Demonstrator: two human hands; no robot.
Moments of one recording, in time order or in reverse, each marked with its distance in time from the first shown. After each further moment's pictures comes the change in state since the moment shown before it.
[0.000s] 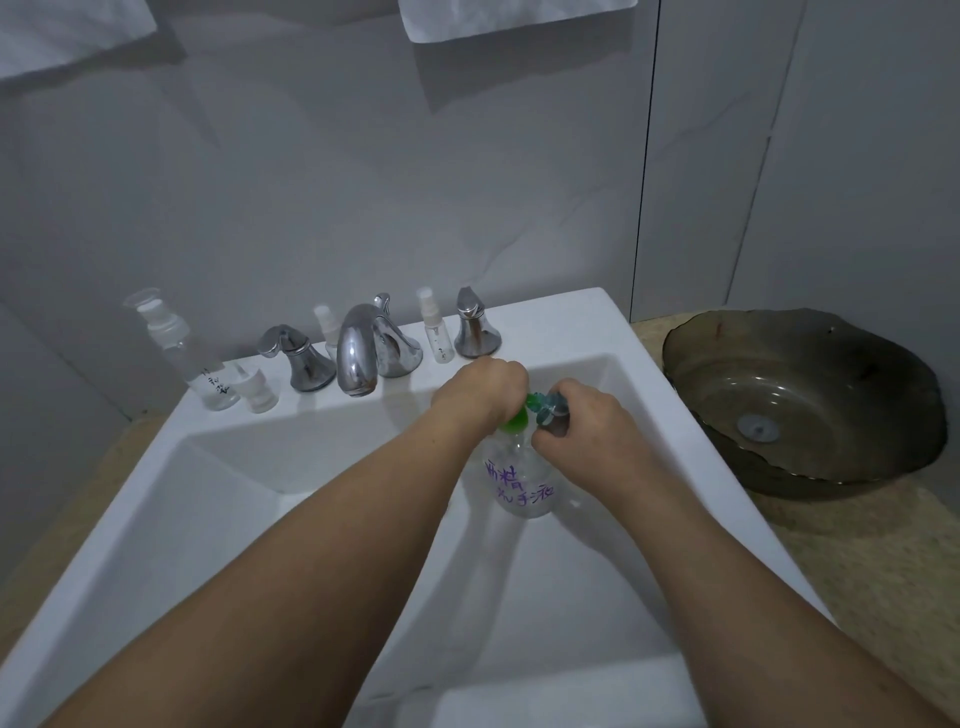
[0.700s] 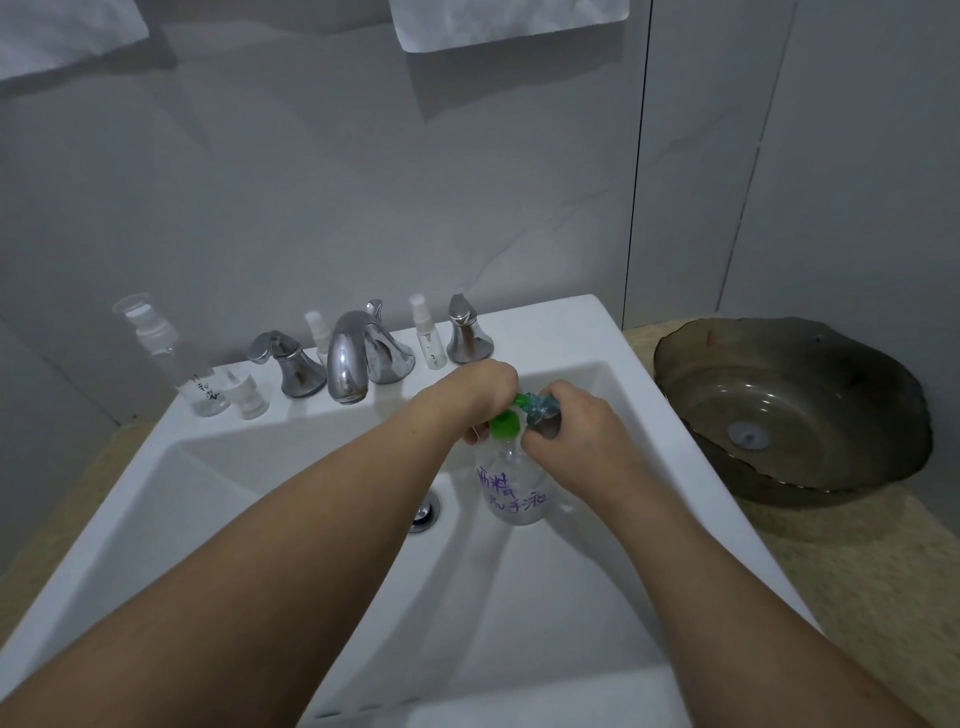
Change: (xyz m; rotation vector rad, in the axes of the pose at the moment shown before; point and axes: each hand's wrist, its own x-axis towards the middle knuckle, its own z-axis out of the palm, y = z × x) left_hand 0.009 0.004 -0.006 -0.236 -0.195 -0.102; right_hand 0.001 -0.002 -0.001 0.045 0.039 -0.010
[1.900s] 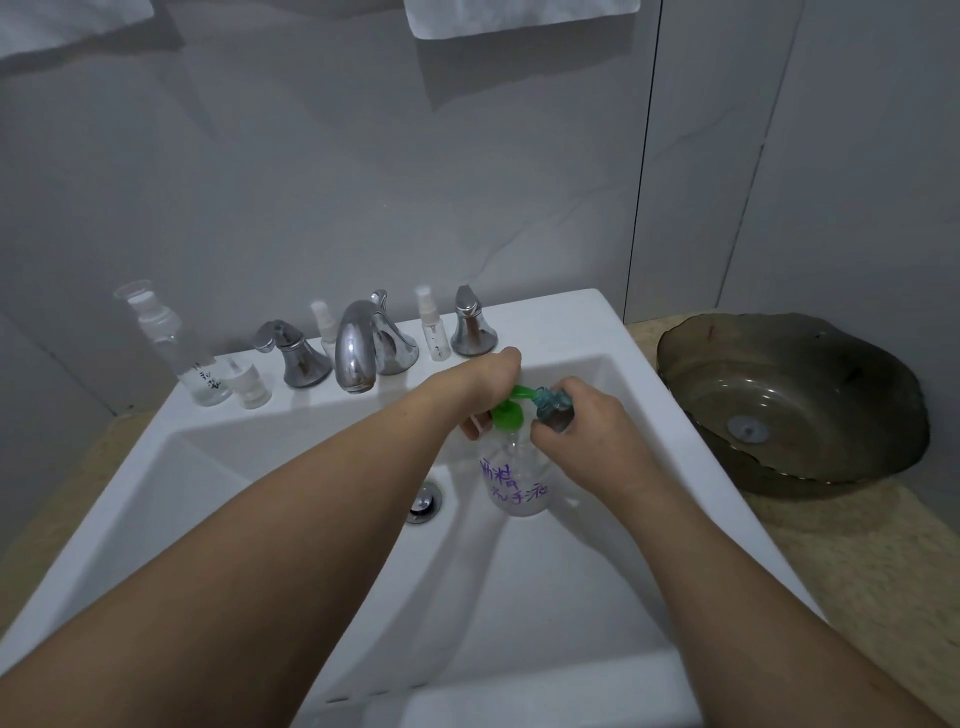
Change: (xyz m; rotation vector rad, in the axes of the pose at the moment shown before) left_hand -0.017 -0.005 -0.006 -0.312 -0.041 -0.108; right_hand -0.008 -0.003 -0.005 0.046 0.003 0.069
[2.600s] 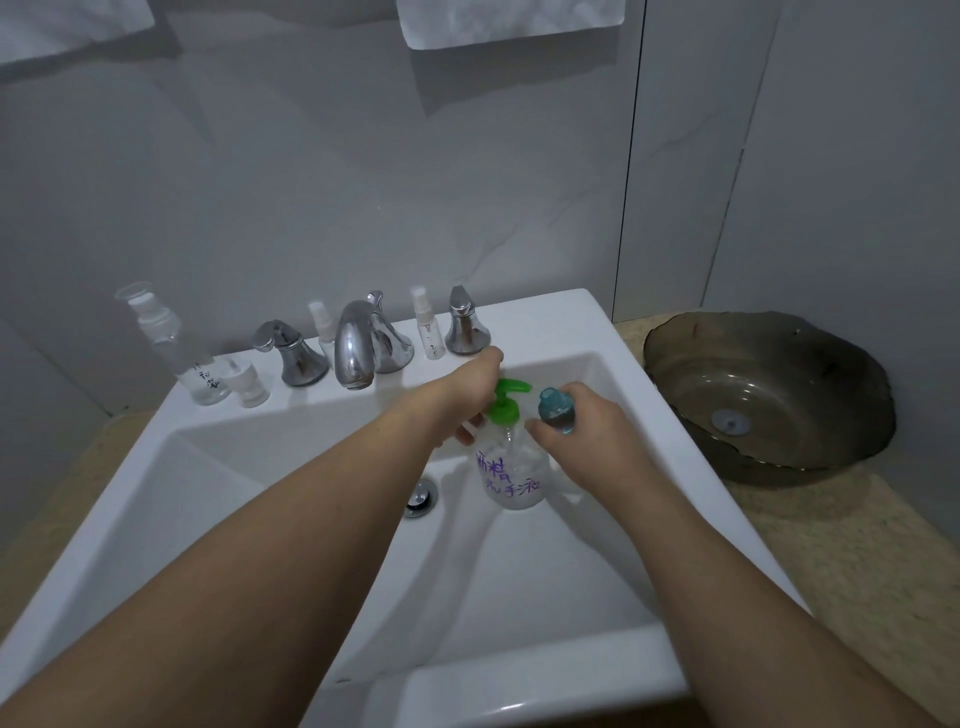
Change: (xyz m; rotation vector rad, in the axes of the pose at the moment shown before) left_hand -0.002 -0.017 0.000 -0.107 0.005 -0.055; right_hand -0.013 0.002 -0.005 0.047 0.006 0.097
